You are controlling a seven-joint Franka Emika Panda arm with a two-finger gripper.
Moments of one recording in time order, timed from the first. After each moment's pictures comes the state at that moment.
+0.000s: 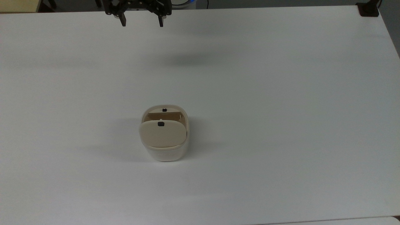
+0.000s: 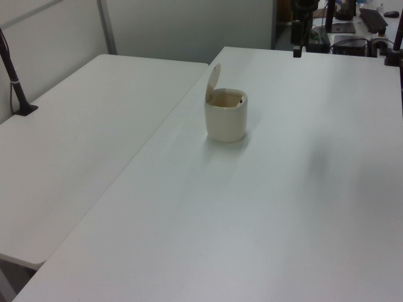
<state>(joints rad) 0.09 0.05 -0.15 -1.61 0.01 1.62 -0.07</state>
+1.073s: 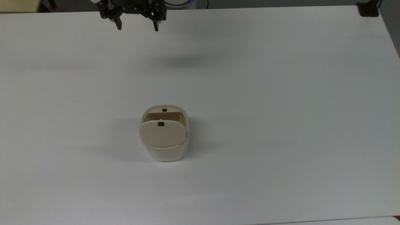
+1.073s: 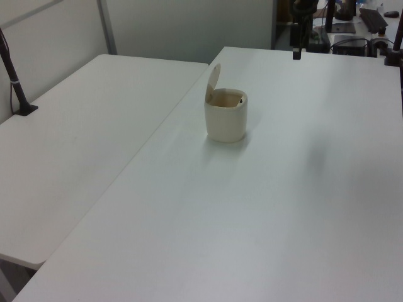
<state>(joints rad) 0.06 0.08 -0.14 -1.60 0.01 1.62 -0.07</state>
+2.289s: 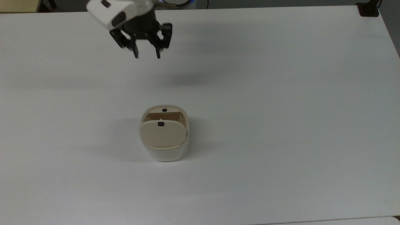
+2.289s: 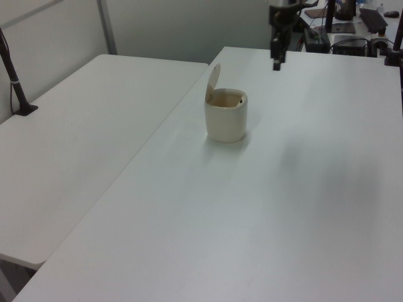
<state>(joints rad) 0.11 0.21 -0.13 -1.53 0.02 1.78 -0.07</state>
